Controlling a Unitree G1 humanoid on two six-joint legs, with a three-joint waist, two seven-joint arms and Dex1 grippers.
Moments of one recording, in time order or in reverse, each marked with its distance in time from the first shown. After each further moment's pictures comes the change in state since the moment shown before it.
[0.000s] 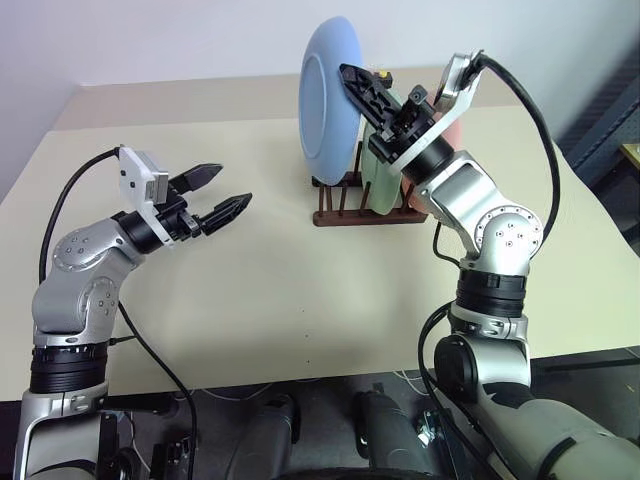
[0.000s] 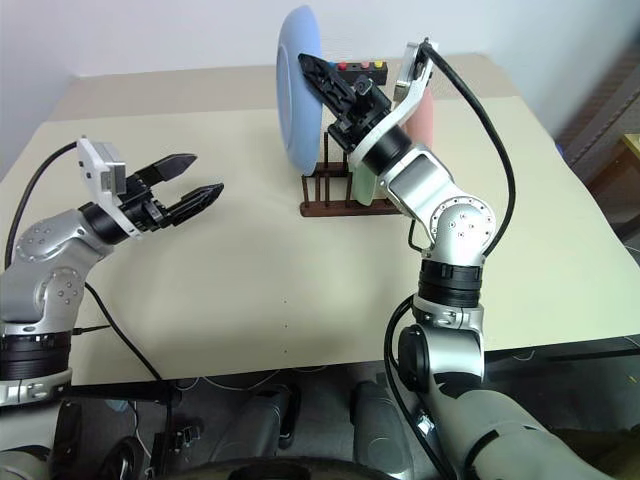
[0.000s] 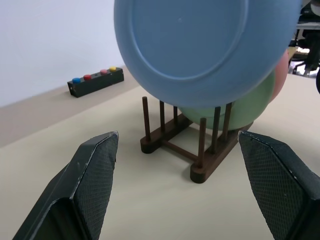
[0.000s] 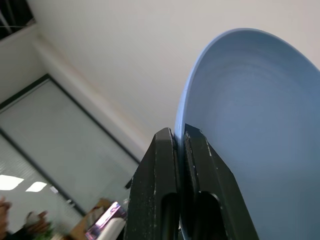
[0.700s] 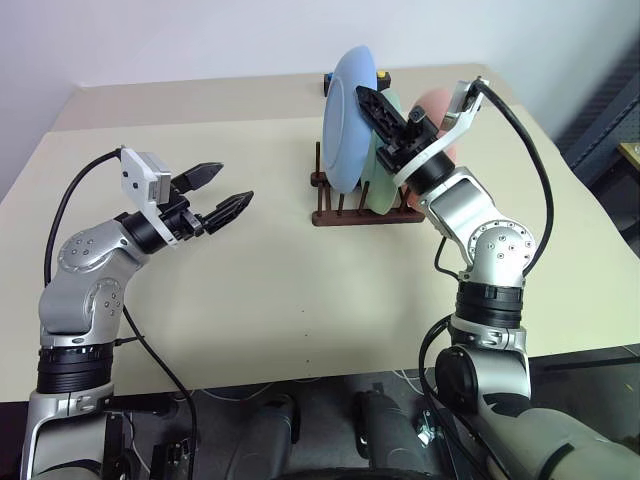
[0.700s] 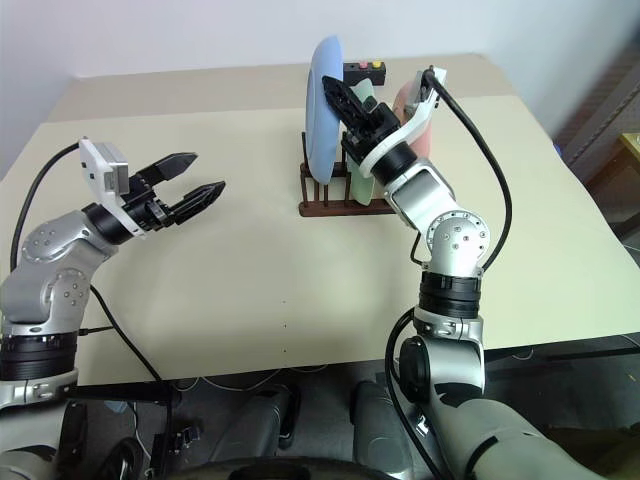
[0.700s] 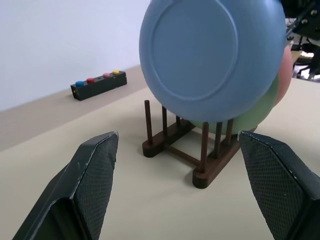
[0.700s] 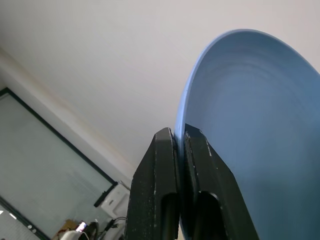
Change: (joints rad) left arm 0.000 -0.025 0.001 0.005 0.014 -0.016 0.021; right arm 0.071 0.008 0.005 0.007 -0.090 -0.060 0.004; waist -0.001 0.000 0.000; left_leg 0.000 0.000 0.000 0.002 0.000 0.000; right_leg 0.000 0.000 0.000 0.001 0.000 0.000
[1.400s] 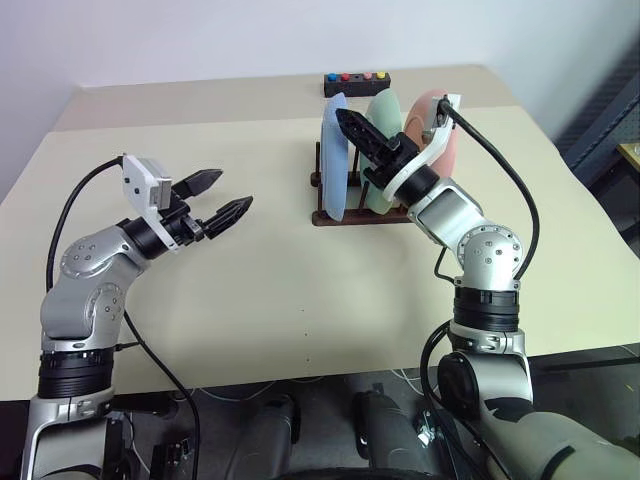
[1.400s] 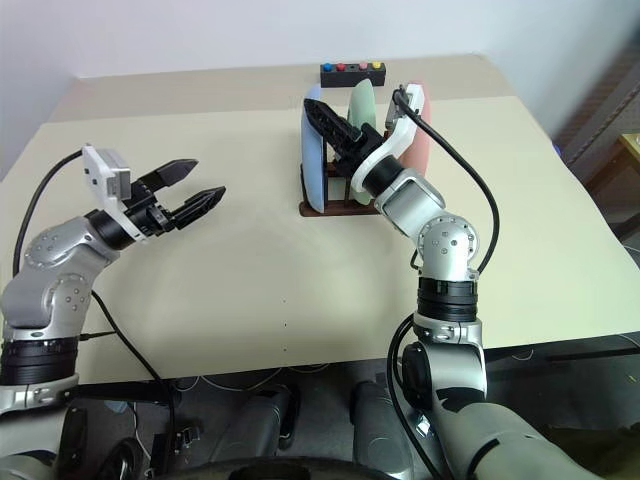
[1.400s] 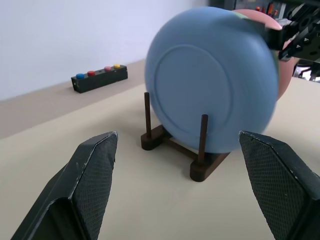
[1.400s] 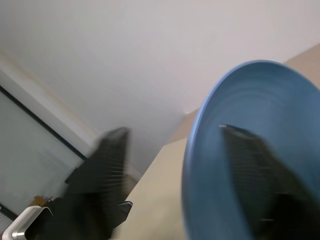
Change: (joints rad) left arm 0.025 -0.009 0.000 -0.005 -0.007 0.016 0.011; right arm 0.024 -0.012 0.055 0.000 -0.130 0.023 0.005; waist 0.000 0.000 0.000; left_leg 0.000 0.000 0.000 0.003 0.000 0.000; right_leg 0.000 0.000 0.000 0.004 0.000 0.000
